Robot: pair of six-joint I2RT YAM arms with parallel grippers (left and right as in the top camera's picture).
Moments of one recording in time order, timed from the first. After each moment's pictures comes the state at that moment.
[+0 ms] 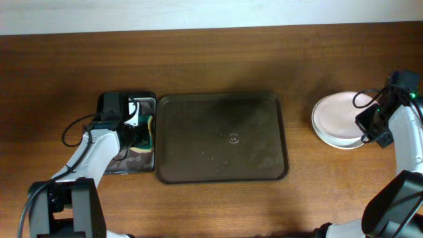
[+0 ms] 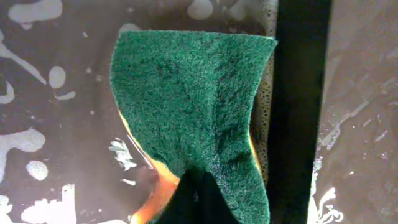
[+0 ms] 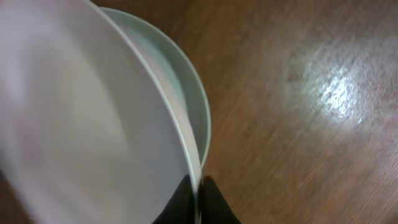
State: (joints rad) left arm 0.01 1.65 0.92 -0.51 0.06 -0.04; right arm -0.44 1.65 1.25 -0.96 0.17 0.61
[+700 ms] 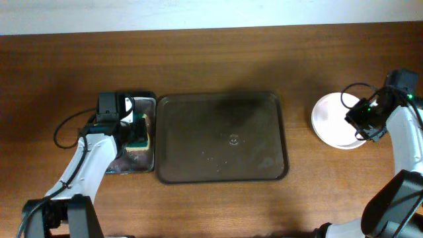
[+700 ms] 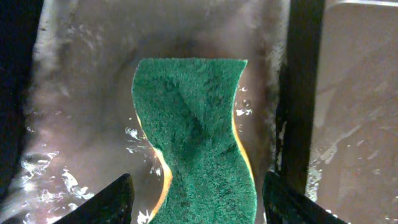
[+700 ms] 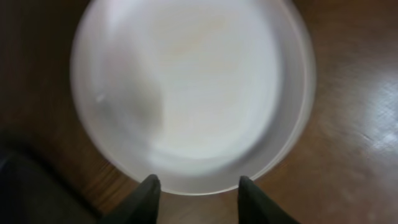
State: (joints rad) left arm 0.01 1.55 0.92 -0.51 -0.03 -0.07; right arm -0.41 1.65 1.24 -0.88 -0.10 0.40
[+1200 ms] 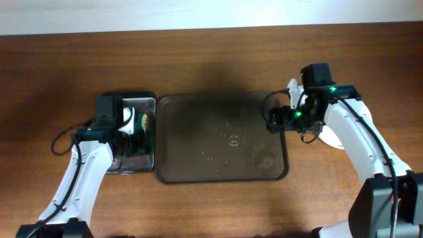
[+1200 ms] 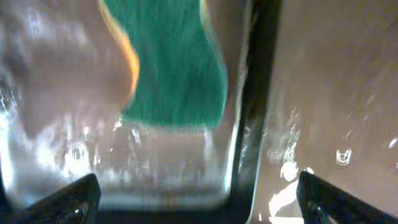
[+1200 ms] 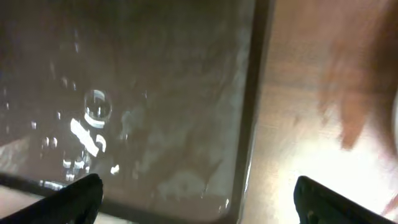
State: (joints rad) left arm 0.01 1.45 0.94 -0.81 0.08 -0.09; right arm 0.07 1.65 1.24 -1.01 -0.25 0.07
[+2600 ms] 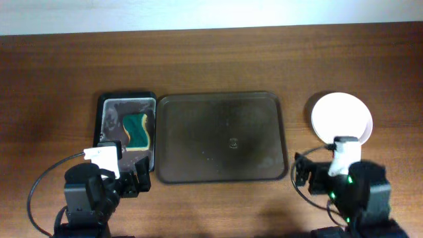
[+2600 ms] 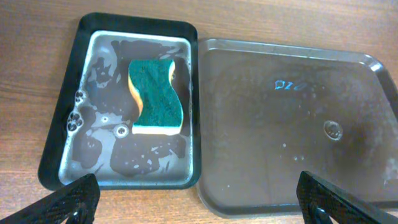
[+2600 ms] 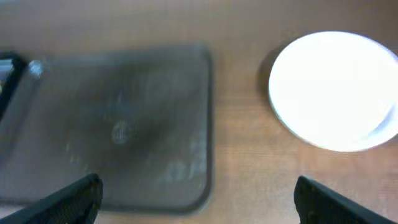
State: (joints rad) left arm 0.01 0.56 0.71 -0.85 0.13 -0.11; right arm 0.11 0.49 0.72 -0.88 -0.03 0.18
